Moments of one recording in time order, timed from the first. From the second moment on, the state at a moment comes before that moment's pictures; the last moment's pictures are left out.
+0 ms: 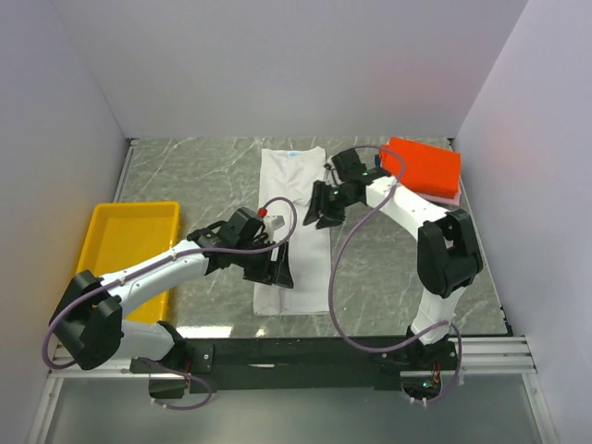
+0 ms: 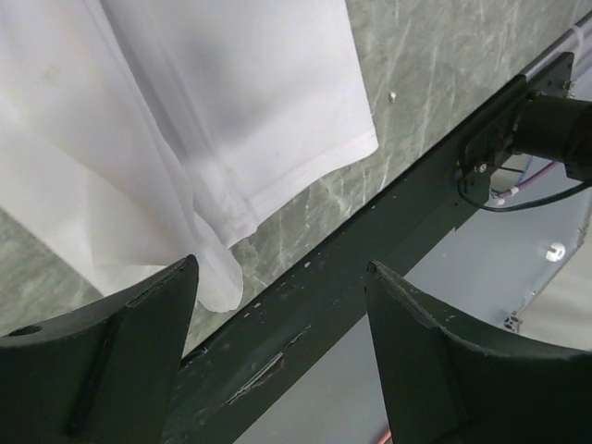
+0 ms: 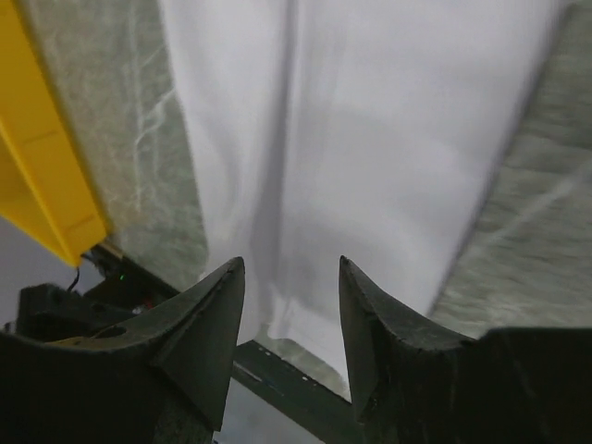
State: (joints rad) left arm -0.73 1.30 0.85 -0.50 0.39 -0.57; right arm 0.40 1.81 1.40 -0.68 -0.42 0.54
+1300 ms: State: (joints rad) left arm -0.76 1.50 0.83 -0.34 0.51 -0.57; right arm 0.69 2.00 1.31 -0.55 -0.64 0.67
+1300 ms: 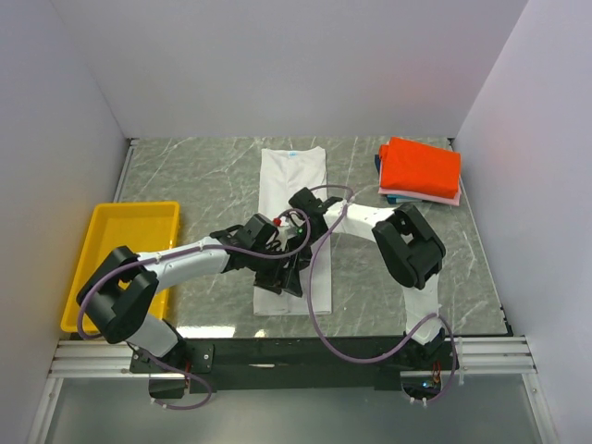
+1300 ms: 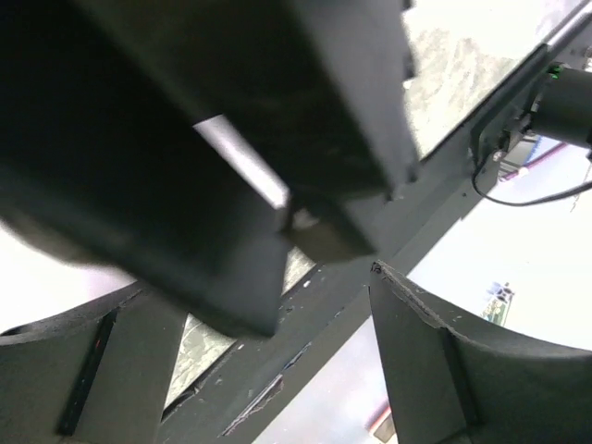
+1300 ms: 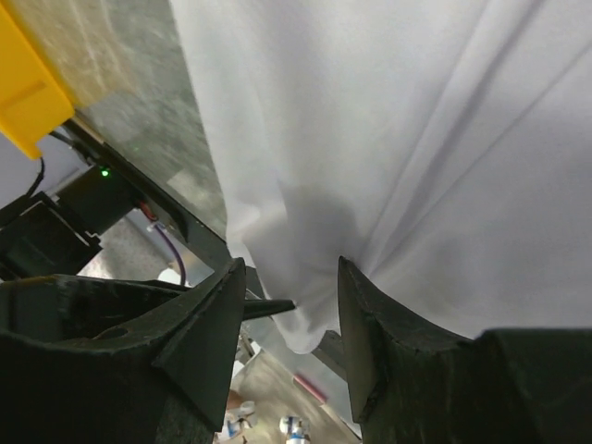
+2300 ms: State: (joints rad) left arm -0.76 1.10 0.56 -0.45 0.36 -0.69; right arm 0.70 2.00 1.33 -0.64 -0.62 0.61
